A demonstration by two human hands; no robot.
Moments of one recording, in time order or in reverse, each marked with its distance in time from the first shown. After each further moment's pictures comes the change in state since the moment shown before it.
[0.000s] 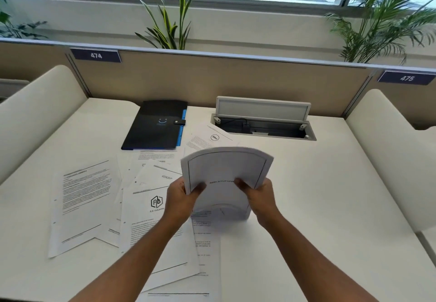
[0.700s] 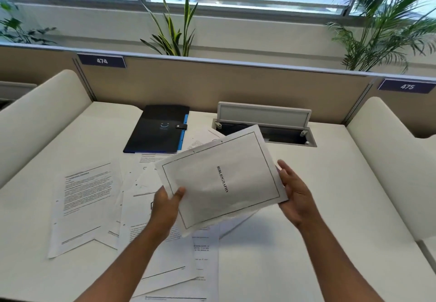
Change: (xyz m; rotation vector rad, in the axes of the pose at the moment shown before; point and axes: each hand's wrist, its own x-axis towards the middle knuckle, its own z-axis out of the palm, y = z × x) left_hand -0.001 -0.015 -0.027 -0.126 0.131 -0.168; right_hand 0.026 -0.023 -0.083 0.614 -0.098 0.193
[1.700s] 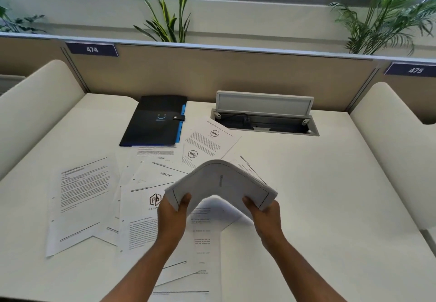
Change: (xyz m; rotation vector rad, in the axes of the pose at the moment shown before) left_hand -0.020 -0.039 0.013 0.124 0.086 0.139; right_hand -0.031 0.105 0.008 -0.657 0.246 -0.196
